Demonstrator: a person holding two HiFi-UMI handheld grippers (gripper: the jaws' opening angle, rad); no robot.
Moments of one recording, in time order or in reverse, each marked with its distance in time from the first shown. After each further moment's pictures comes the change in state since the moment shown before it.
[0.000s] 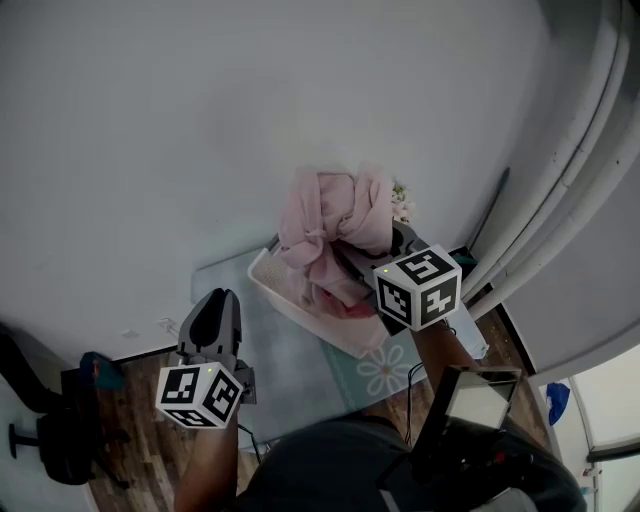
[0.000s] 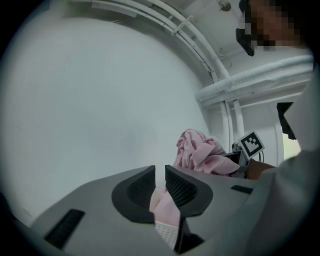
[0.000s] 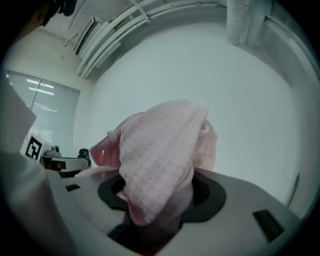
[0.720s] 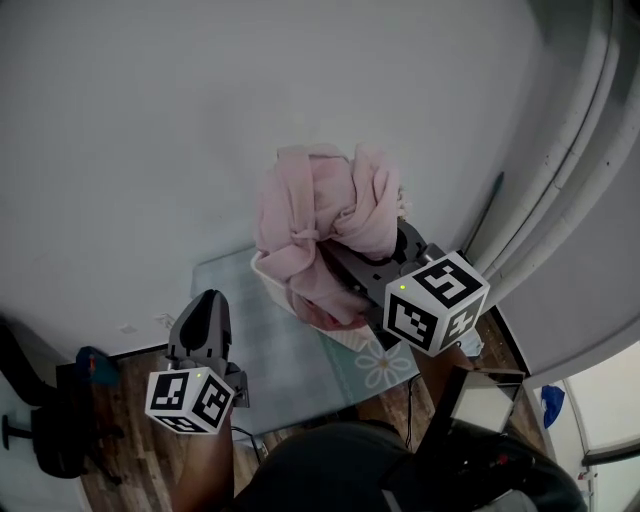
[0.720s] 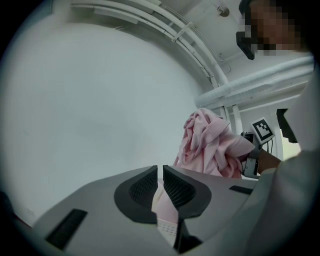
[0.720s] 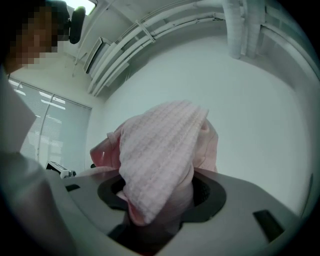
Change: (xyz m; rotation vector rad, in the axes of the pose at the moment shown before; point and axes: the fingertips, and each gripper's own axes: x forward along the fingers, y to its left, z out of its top) left arm -0.045 -0.004 0.019 -0.005 -0.040 0.020; right arm -0.055 0.072 0.070 0.036 -0.170 0.117
